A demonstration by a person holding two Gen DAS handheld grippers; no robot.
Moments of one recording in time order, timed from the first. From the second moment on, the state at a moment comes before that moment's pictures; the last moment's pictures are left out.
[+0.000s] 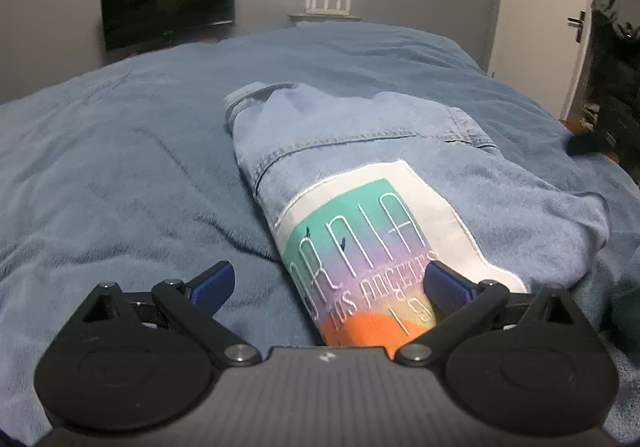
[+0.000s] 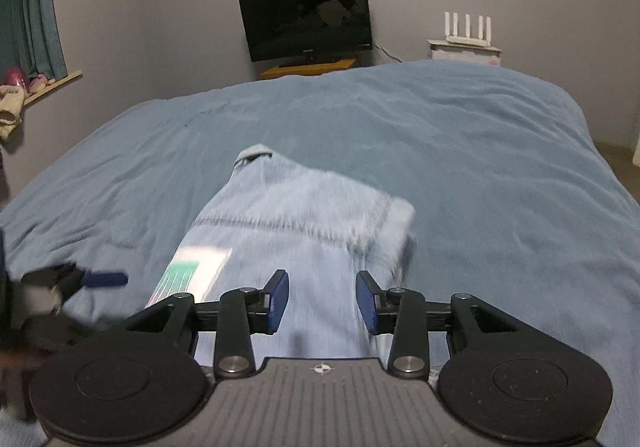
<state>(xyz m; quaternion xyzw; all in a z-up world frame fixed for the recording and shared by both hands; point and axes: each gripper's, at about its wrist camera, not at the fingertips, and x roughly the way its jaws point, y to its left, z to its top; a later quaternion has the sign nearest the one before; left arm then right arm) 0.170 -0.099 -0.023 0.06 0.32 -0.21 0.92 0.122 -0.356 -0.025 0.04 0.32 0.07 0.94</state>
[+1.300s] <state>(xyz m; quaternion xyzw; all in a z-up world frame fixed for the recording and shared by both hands) 0.134 -0.124 -0.059 0.19 0.32 -0.19 0.91 0.156 -0.400 -0.107 0.19 0.44 0.03 0.88</state>
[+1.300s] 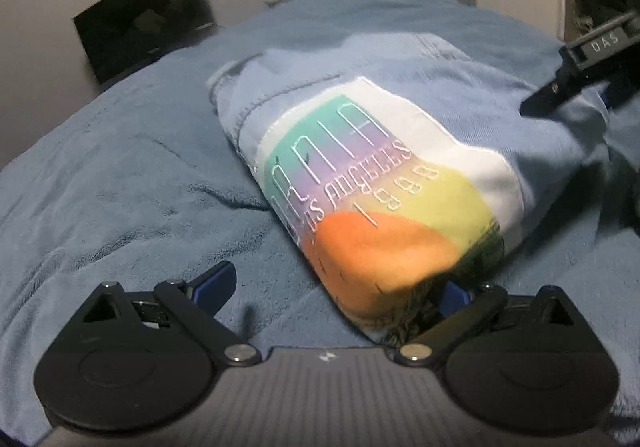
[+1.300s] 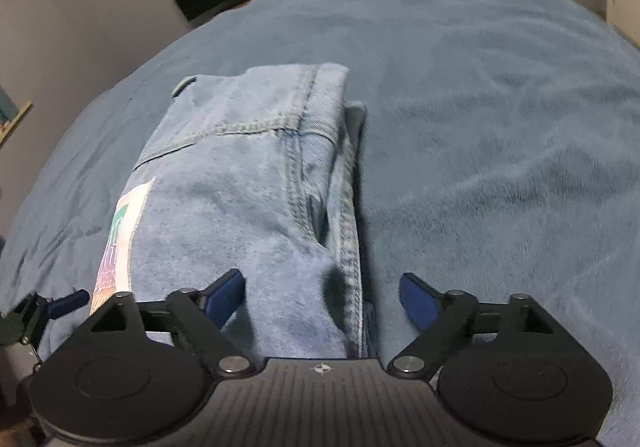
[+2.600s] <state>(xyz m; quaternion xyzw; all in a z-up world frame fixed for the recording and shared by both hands) 0.155 -0.061 -0.011 0.08 0.28 -0.18 0.94 0.209 -0.300 -0.101 -0.09 0.28 0.08 0.95</state>
